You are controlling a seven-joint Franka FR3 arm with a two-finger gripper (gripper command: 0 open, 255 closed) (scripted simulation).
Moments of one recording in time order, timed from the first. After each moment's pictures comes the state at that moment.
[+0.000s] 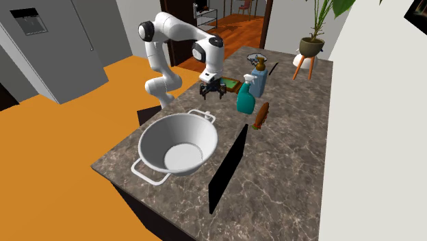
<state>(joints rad) 0.03 -0.46 0.43 -2.25 0.24 1.70 0.67</state>
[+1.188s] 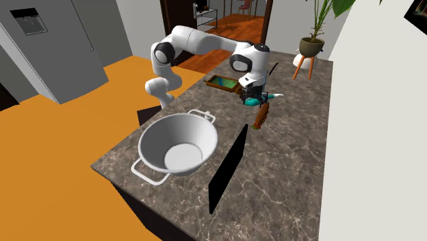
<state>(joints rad) 0.09 0.27 0.65 -1.58 -0.05 1.79 1.52</state>
